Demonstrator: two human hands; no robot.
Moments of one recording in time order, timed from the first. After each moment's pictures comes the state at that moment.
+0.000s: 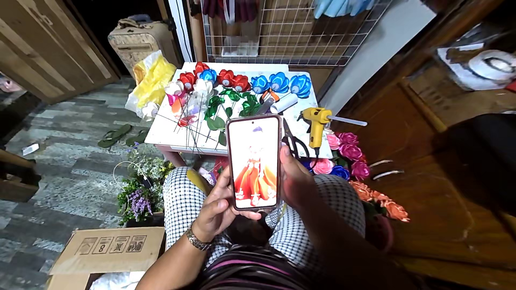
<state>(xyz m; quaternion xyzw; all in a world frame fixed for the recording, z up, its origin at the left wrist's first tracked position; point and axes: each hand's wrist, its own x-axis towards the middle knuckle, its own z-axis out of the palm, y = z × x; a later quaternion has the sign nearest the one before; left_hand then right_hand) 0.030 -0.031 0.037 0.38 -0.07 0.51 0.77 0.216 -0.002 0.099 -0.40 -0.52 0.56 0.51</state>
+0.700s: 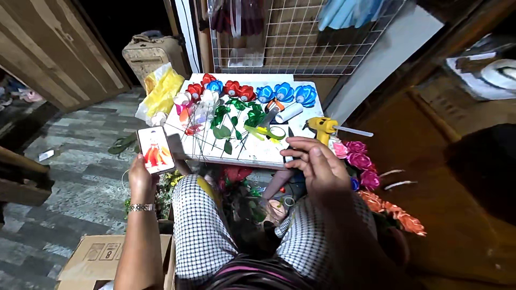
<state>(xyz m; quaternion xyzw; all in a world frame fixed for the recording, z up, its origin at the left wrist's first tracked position) -0.125 0.041 0.060 0.26 0.65 0.64 0.32 0.252 0.021 0.101 -0.36 -0.64 0.37 0.58</state>
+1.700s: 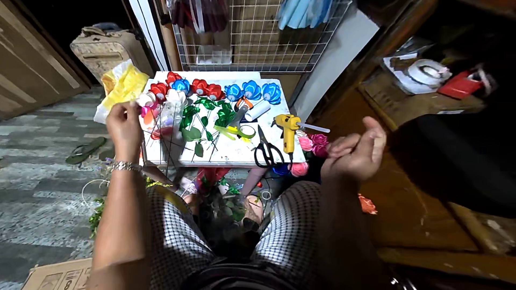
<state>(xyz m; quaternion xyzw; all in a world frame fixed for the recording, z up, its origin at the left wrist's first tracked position) -0.072 0.152 0.118 0.57 0.62 0.52 0.16 0.349 0.054 0.081 -0.44 -0.41 0.18 0.78</state>
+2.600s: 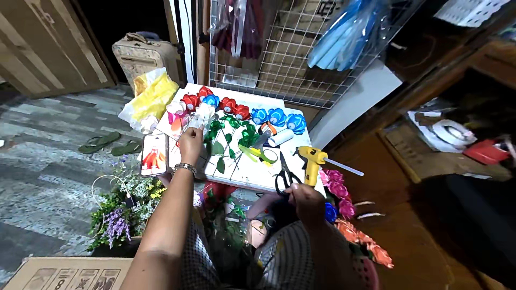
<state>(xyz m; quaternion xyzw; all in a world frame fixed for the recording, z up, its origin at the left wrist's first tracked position) -0.037 0.204 0.050 0.52 0.67 0.48 0.25 0.285 0.064 0.027 -0.56 -0.65 0.19 0.48</state>
